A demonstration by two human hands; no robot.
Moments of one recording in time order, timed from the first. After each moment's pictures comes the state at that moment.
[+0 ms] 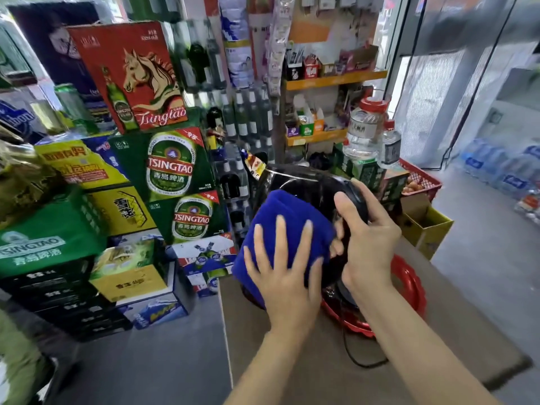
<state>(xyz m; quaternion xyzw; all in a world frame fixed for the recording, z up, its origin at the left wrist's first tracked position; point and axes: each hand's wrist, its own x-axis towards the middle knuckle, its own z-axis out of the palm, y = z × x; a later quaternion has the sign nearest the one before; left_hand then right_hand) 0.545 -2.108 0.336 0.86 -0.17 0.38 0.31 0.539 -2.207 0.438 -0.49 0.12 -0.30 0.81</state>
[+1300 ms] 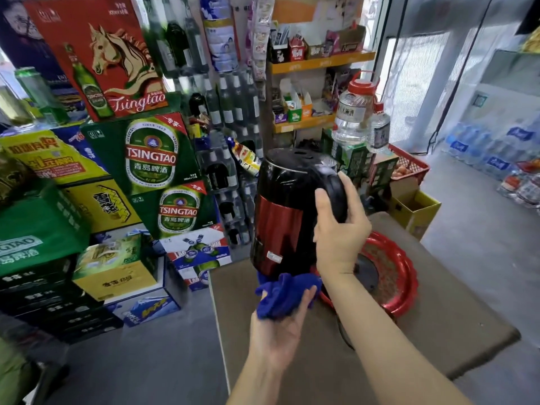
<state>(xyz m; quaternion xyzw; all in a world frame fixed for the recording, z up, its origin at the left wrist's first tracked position) 0.526 -2.092 0.279 0.16 0.26 -0.25 0.92 0.581 -2.197 0.369 -0.58 0.15 -0.41 0.69</state>
